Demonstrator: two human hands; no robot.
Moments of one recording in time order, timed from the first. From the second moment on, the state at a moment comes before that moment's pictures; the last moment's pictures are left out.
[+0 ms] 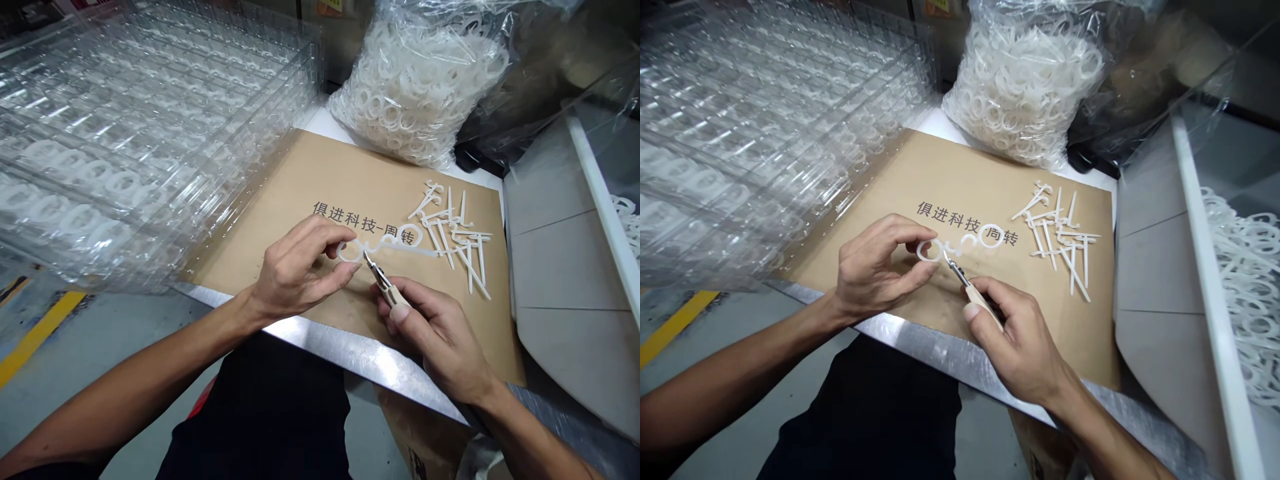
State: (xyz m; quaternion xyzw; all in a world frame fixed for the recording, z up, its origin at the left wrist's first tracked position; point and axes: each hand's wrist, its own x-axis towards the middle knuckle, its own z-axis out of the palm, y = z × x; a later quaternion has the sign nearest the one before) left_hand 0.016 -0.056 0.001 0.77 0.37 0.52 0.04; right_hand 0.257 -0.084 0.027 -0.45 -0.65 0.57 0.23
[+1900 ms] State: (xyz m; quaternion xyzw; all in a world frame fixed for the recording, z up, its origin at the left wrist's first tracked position) left_hand 0.014 -0.058 0.001 0.78 0.37 0.50 0.10; right_hand 0.253 -0.090 0.022 -0.46 -0.69 0.52 0.21
